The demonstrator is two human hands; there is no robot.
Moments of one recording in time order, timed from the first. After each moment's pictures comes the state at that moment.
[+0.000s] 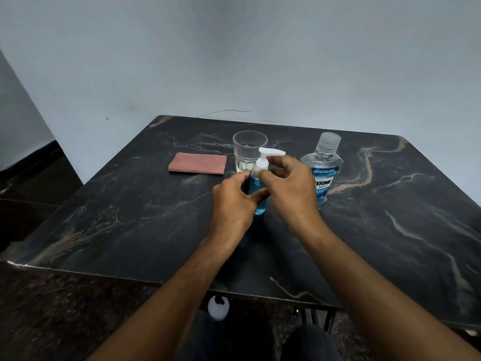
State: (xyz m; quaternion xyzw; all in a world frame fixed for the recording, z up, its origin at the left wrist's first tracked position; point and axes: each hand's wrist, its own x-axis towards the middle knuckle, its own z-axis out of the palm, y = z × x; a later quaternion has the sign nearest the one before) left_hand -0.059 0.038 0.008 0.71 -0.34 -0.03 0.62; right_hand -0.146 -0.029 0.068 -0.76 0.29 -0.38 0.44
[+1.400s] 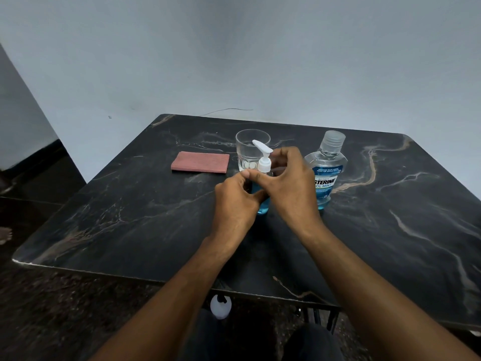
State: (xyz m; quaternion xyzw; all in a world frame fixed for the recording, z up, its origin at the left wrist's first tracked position) left_hand -0.058 0.038 0.008 0.72 -0.33 -0.03 0.62; right_hand -0.140 -0.028 0.067 -0.79 0.30 -0.40 0.37
